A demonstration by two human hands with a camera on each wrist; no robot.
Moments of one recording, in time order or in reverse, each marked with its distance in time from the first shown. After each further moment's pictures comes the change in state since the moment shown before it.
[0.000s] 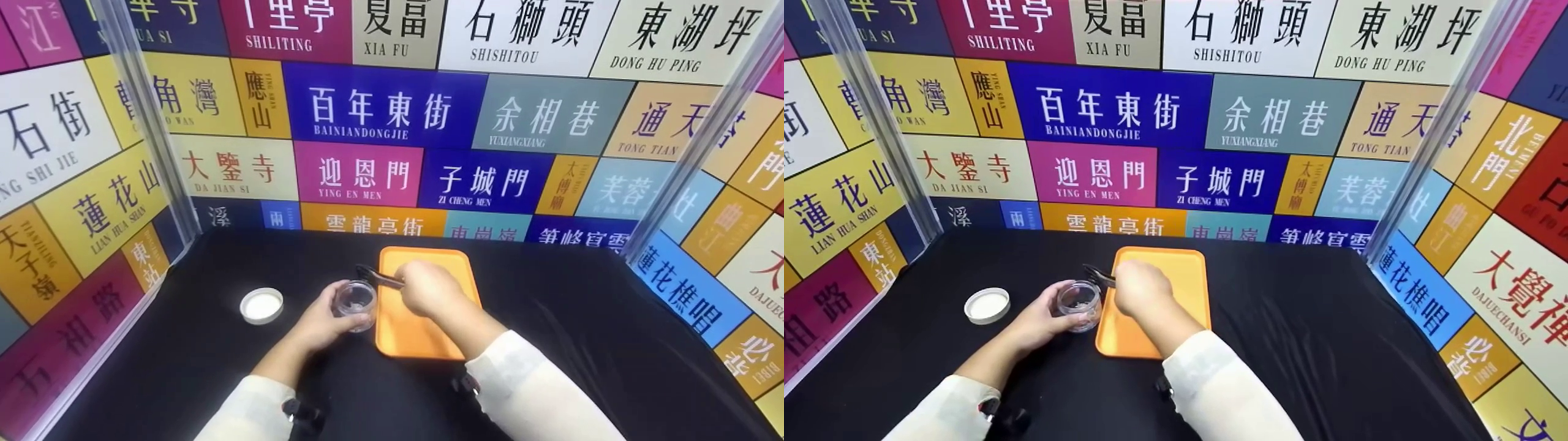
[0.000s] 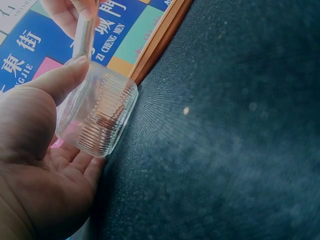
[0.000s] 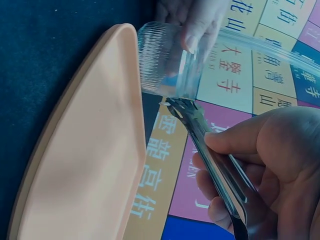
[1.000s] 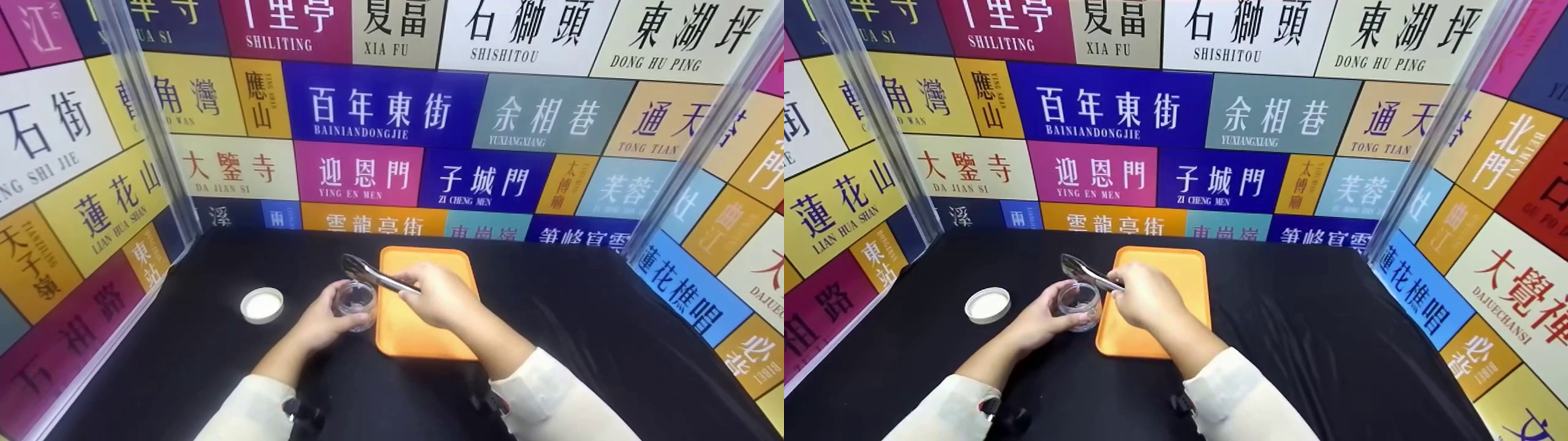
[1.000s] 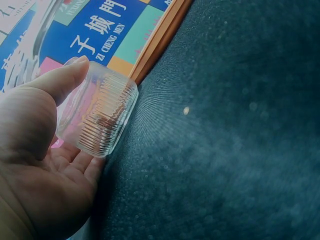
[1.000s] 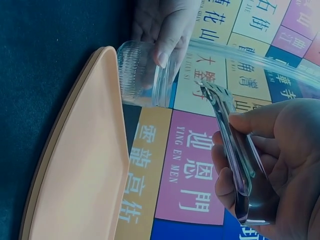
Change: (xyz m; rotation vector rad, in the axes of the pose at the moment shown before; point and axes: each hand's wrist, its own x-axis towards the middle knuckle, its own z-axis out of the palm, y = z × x) left_hand 0.000 -0.001 0.000 -0.007 -0.009 -0.008; right_hand -0.033 0.005 -0.012 0.279 0.045 -0.035
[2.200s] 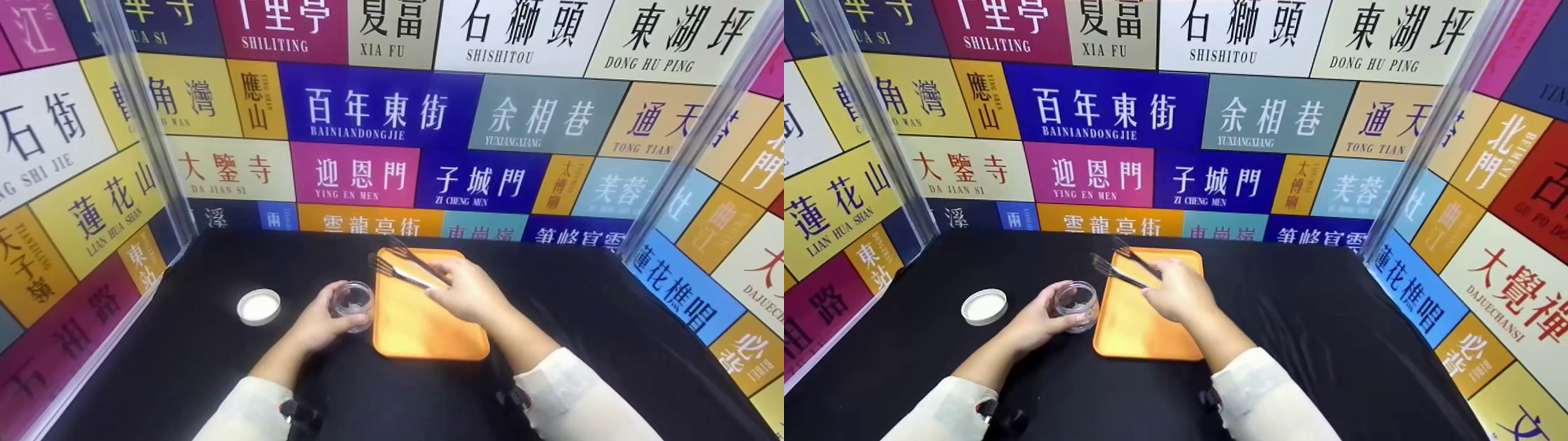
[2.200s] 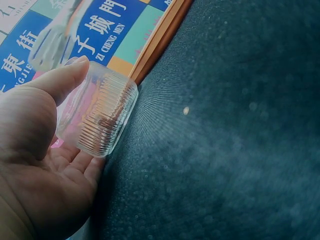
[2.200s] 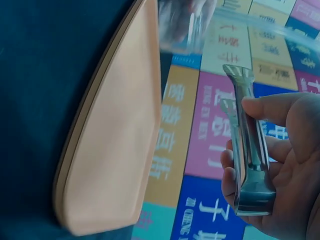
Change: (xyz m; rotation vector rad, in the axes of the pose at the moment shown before) left_hand 0.000 0.000 0.001 -0.022 -0.001 -0.016; right_hand 0.004 0.064 -0.013 0.041 0.079 0.052
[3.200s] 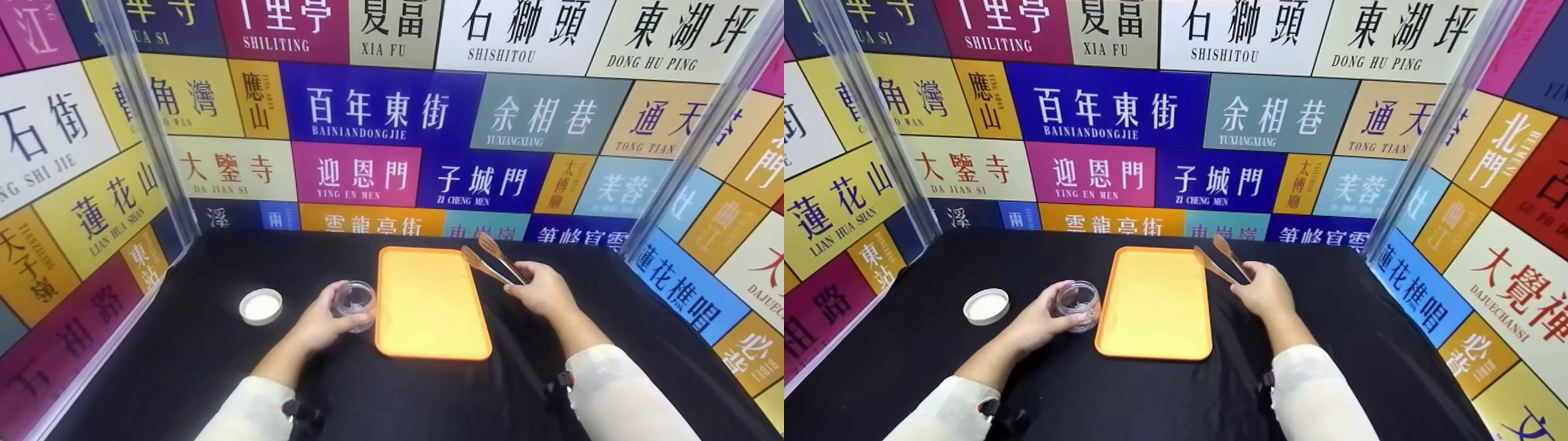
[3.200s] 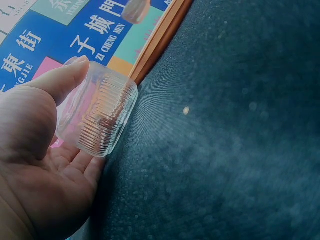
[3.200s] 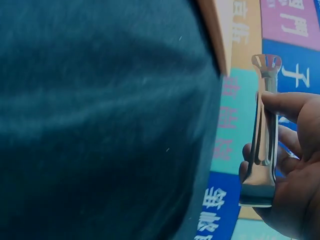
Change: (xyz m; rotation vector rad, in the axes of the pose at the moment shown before) left_hand -0.002 0.002 0.000 0.027 0.007 0.013; right_hand 0.007 0.167 -0.034 0.072 0.052 0.259
